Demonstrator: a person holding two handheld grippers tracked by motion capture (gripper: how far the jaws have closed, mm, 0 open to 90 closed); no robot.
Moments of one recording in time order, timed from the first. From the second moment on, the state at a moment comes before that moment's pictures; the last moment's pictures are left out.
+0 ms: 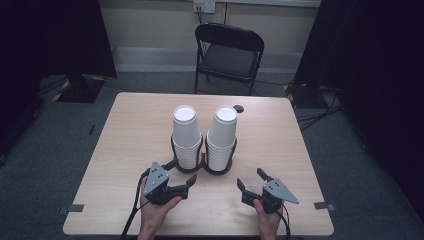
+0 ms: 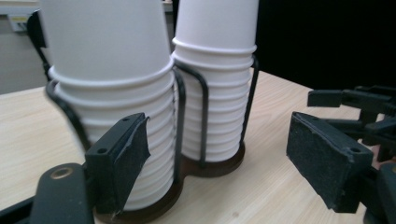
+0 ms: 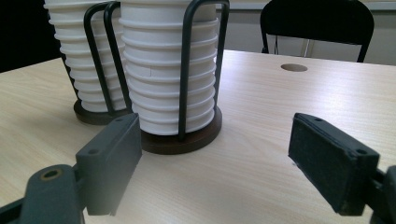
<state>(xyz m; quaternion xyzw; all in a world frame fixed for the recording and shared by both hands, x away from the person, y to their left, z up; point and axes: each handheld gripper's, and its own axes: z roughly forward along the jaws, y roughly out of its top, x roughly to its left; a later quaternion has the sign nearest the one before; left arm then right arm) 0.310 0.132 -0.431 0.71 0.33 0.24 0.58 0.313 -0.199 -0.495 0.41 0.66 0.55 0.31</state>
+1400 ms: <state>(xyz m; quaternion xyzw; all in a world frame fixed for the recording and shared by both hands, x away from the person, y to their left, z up) 0.345 0.086 -0.371 0.74 0.26 0.24 0.57 0.314 -0.198 -0.495 0.41 0.67 0.54 0.31</state>
